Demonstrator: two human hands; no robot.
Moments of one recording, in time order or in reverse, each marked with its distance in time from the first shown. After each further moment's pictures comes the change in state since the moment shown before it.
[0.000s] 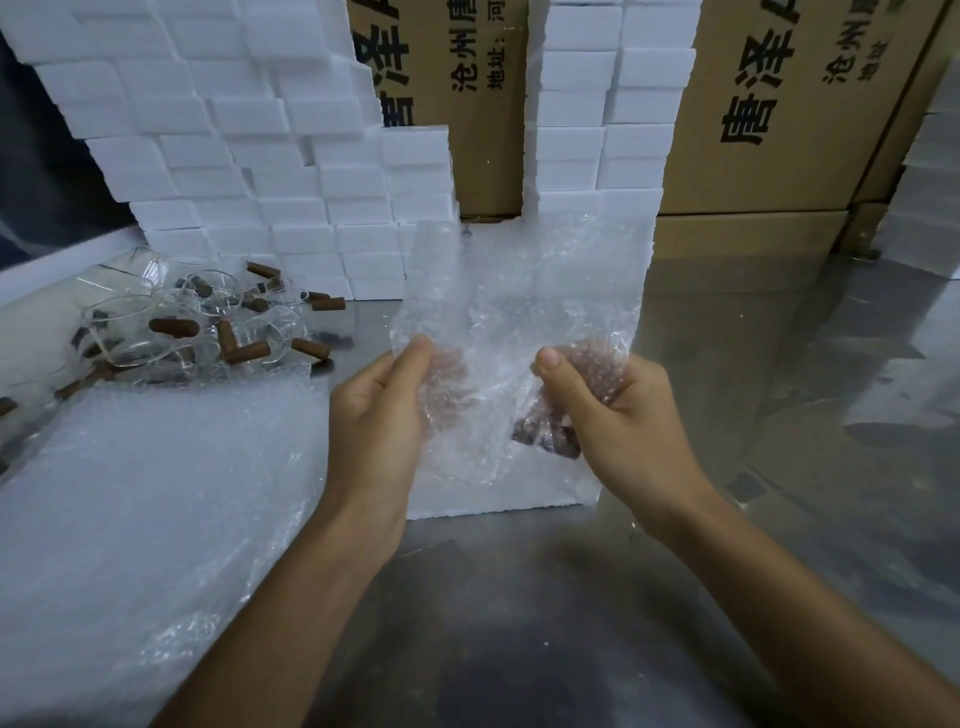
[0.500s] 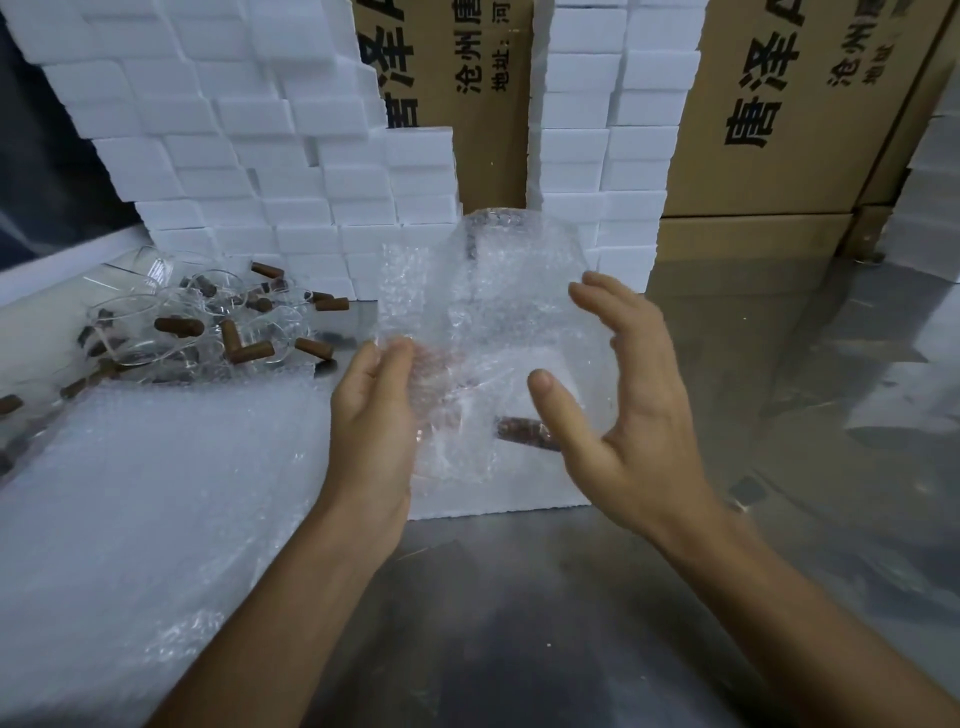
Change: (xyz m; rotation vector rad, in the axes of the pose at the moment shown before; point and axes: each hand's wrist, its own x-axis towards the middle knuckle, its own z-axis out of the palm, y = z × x) left_hand 0.003 0.000 -0.002 -0.088 0.070 -0.027; right_hand -0.003 0.007 -0.006 -0.632 0.096 -0.479
